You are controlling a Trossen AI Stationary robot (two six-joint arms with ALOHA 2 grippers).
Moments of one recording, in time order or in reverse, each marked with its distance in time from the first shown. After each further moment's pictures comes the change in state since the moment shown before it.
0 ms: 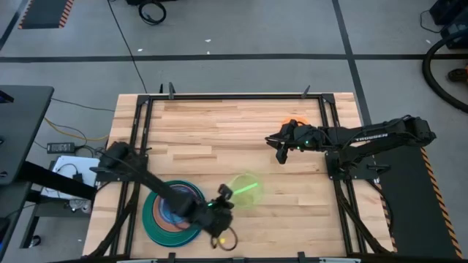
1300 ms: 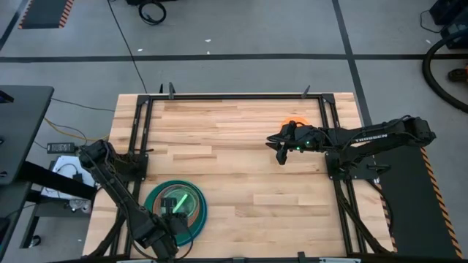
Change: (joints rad) left arm -0.350 -0.165 0.000 -0.725 0.349 -1.174; right arm 0.000 0.000 -0.035 0.078 -0.027 0.014
